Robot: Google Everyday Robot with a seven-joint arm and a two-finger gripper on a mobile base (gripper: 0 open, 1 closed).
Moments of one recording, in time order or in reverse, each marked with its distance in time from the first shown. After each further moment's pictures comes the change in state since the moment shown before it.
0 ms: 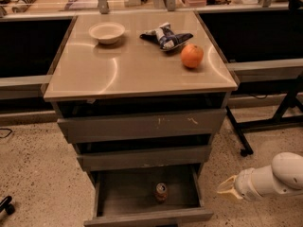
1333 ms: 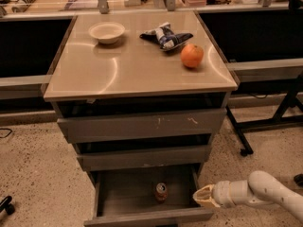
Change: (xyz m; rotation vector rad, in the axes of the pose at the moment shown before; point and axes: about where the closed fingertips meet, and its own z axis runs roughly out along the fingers) arm 0.015 -0.010 0.142 -0.148 -0.297 -0.192
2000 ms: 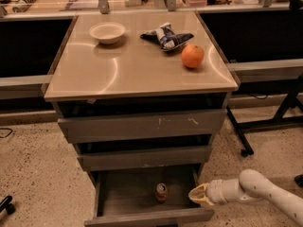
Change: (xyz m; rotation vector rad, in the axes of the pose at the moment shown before) arm 0.017 -0.018 0.030 -0.001 0.027 -0.074
